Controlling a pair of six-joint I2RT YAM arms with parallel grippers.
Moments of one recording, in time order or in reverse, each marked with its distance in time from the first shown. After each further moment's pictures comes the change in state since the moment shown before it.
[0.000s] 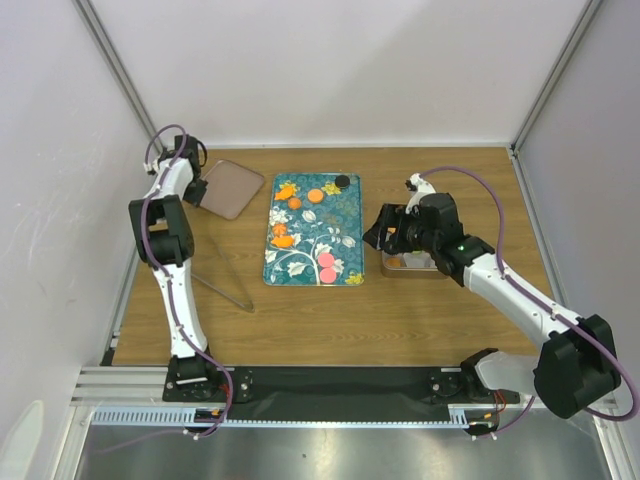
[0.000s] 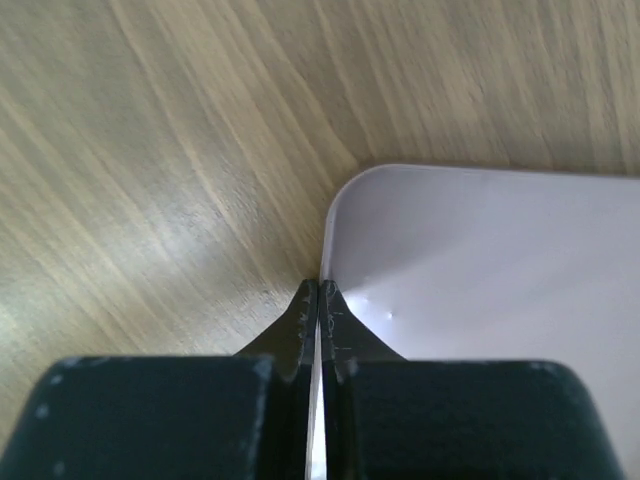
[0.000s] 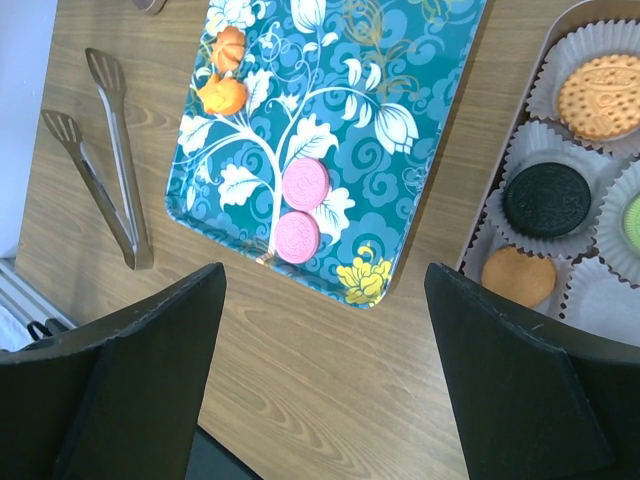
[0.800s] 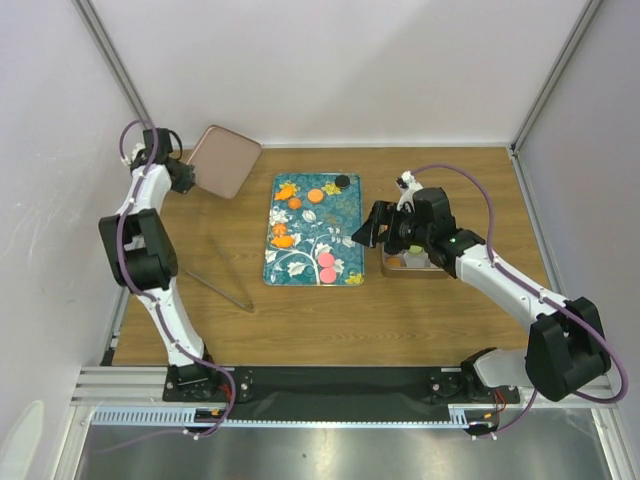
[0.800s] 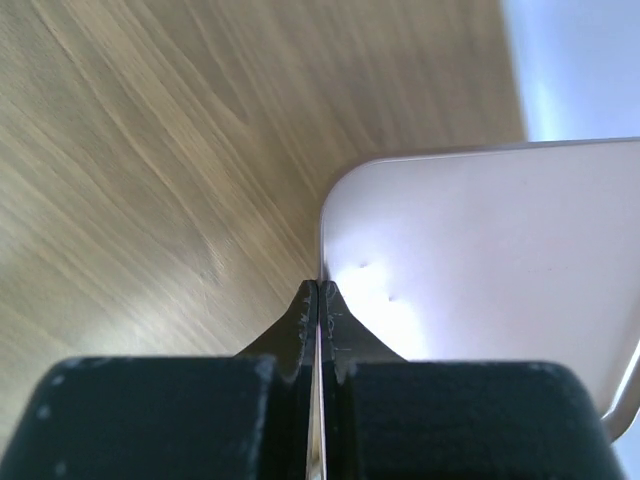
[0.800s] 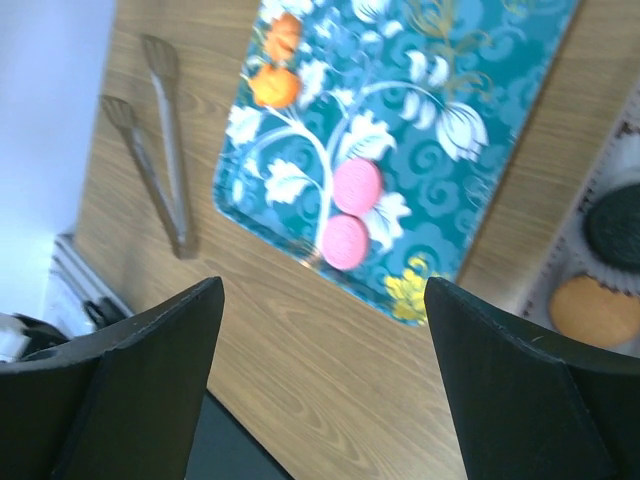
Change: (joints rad) left arm 0.066 -0.331 -0.311 0.278 0.292 0.001; right arm -0.002 0.092 0.032 0.035 -0.144 0.043
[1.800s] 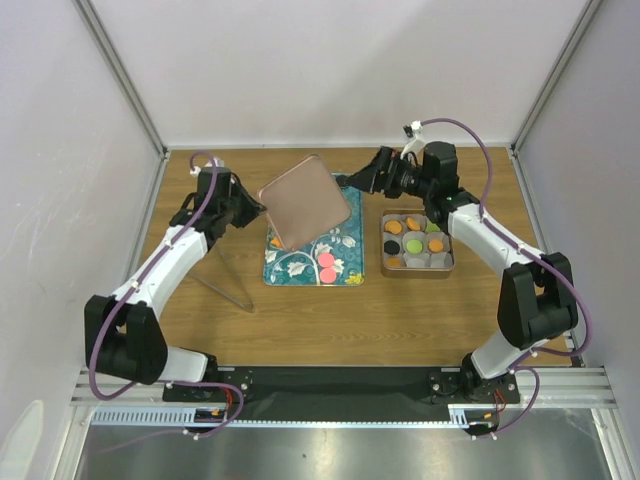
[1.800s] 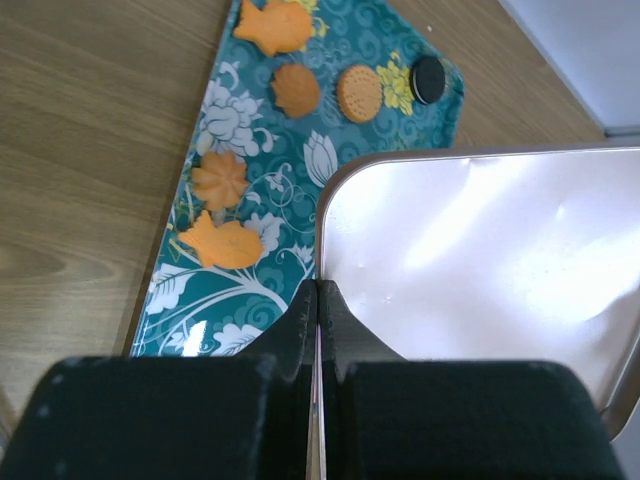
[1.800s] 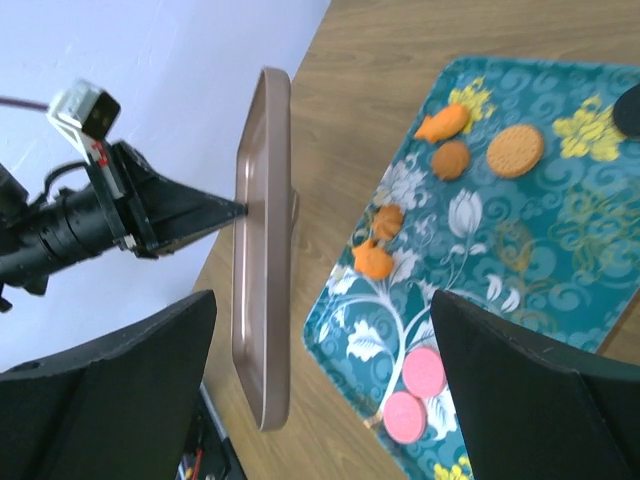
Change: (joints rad) left arm -0.428 -0.692 -0.684 0.239 0.158 0.117; right arm -0.137 0.289 0.303 0.312 -0.260 0.121
